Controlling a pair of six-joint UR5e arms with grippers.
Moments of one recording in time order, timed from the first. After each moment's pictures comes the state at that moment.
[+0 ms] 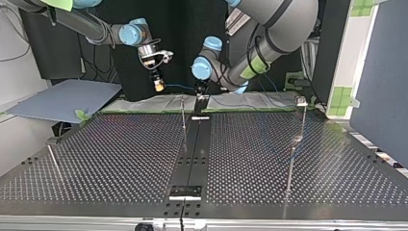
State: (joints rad) left arm -0.58 -2.45 -1.55 -2.71 -1.81 -1.50; right arm 1.96 -0.71 1.95 -1.21 1.32 1.58
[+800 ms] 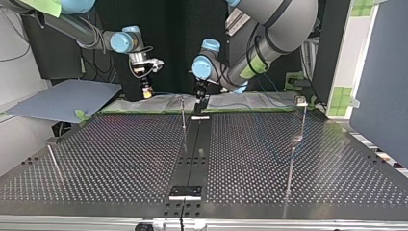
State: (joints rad) left arm -0.58 -2.45 -1.55 -2.58 -1.85 -1.57; right arm 1.88 -0.71 1.89 -1.16 1.32 1.60
